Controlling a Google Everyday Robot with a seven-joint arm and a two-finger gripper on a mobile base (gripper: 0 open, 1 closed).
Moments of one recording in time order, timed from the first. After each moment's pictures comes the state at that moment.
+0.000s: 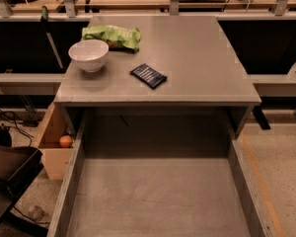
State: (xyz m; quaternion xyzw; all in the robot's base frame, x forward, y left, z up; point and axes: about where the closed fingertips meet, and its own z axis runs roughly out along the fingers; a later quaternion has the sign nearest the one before) arm 0.180 -0.255 0.876 -0.57 0.80 -0.11 0.17
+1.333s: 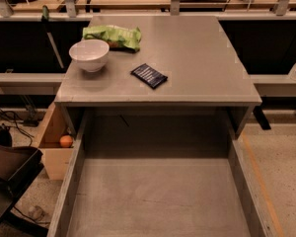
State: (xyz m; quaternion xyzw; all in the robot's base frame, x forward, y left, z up) arm 0.188 -0.220 0.680 -0.61 0.77 0.05 0.17
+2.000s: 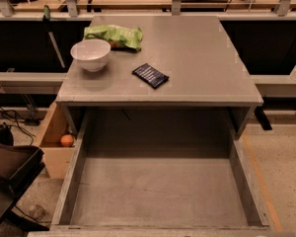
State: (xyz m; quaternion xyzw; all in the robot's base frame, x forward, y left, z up) arm 0.230 -0.185 0.650 -0.64 0.73 0.08 0.21
